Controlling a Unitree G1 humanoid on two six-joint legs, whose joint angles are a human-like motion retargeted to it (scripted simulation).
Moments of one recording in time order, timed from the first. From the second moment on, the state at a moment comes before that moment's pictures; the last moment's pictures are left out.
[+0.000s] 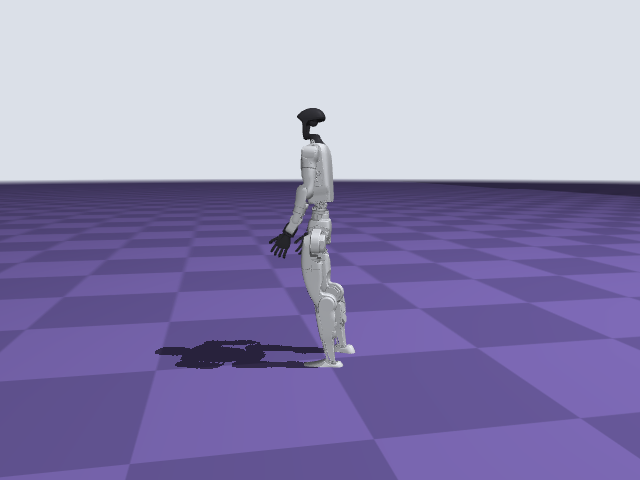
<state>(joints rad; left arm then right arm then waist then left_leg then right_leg) -0.18 0.05 -0.35 1.25 -0.47 -0.18 -0.04 -0.03 -0.19 0.25 1.22 0.49 -0.15 0.00 -0.06 0.09 0.16 0.19 0.00 0.02 -0.06 -0.23 -0.03 0.26 -0.03 -0.30 -0.06 -0.05 0.07</state>
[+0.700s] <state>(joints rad) -0.19 0.04 -0.33 1.24 -0.49 -0.19 -0.05 -0.02 -0.19 0.24 1.26 0.45 -0.15 -0.02 -0.07 0.08 0.16 0.20 0.00 -0.02 -0.06 -0.23 -0.04 0.30 -0.03 -0.33 -0.06 -0.04 0.04</state>
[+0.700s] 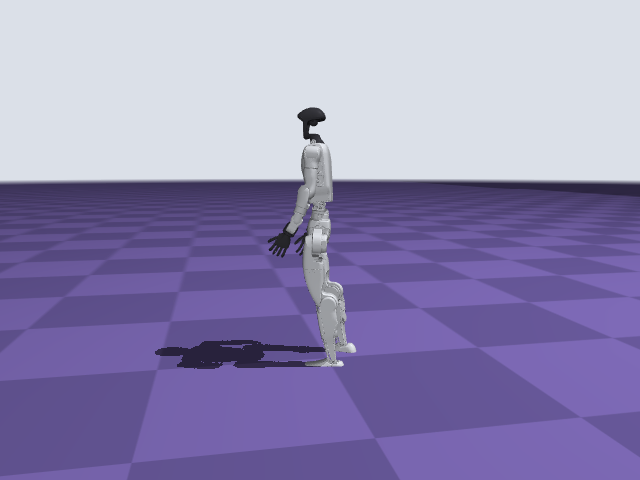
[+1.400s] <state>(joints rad) -0.20 0.03 -0.29 1.20 -0.55 -0.21 -0.06 0.01 -0.18 0.24 1.27 0.48 -0.17 -0.01 -0.09 0.09 0.16 0.16 0.00 -0.07 -0.06 -0.23 -0.07 0.28 -0.02 -0.37 -0.04 -0.03 0.01</state>
